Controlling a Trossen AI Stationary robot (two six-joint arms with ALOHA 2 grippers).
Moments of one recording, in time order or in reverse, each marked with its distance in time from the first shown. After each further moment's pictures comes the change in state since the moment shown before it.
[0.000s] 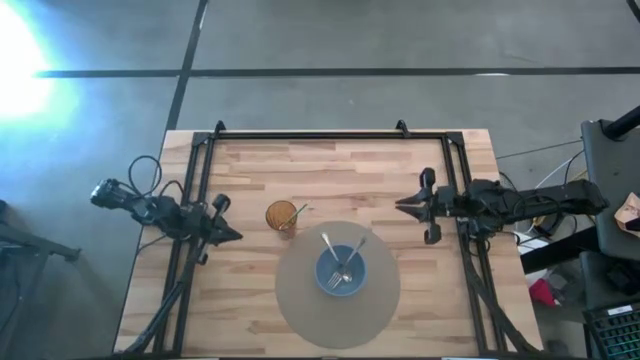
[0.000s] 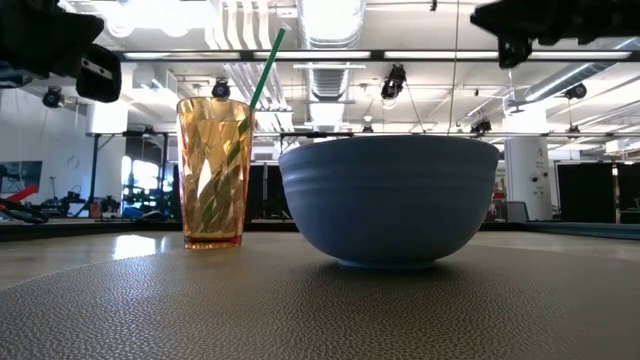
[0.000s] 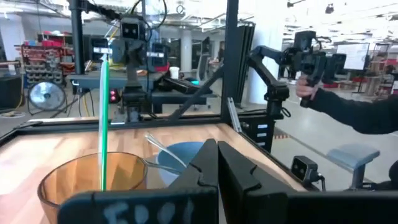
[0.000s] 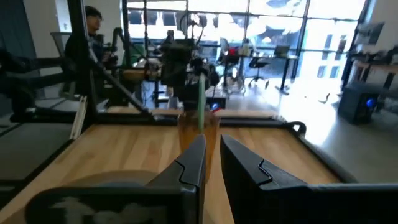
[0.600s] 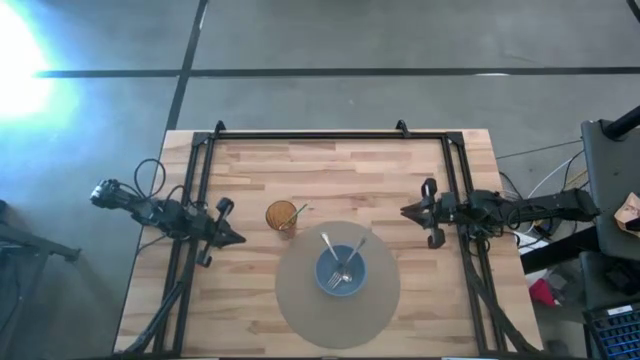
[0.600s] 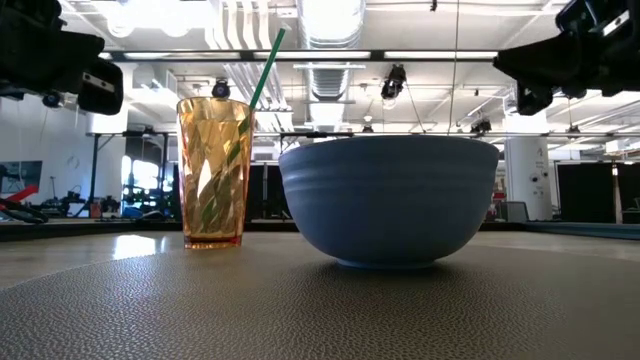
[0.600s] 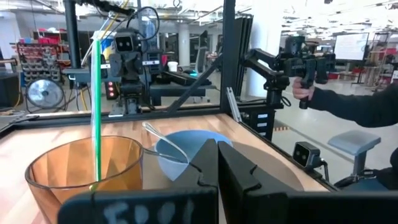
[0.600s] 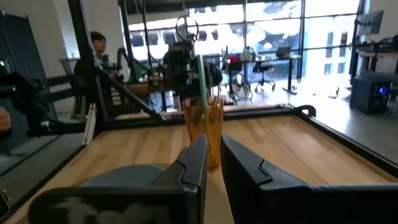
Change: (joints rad) left arm 0.000 0.000 -0.068 0.042 0.013 0.016; right arm -0.003 -0.228 -0.296 0.130 -0.006 0.114
